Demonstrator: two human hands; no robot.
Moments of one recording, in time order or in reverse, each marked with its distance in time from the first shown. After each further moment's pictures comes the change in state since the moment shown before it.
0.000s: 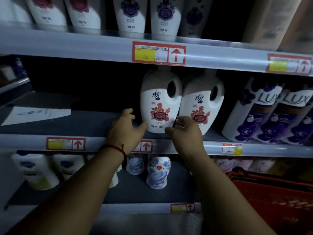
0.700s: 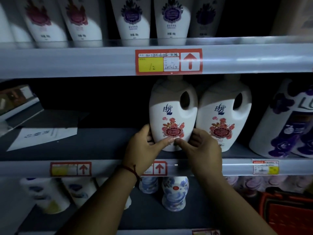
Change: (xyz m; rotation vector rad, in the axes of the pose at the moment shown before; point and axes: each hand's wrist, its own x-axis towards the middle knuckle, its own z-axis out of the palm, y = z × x) left_hand 0.029 -0.015 0.027 -0.442 -0.189 0.070; right_hand 0.033 0.036 0.025 0.045 0.092 -0.086
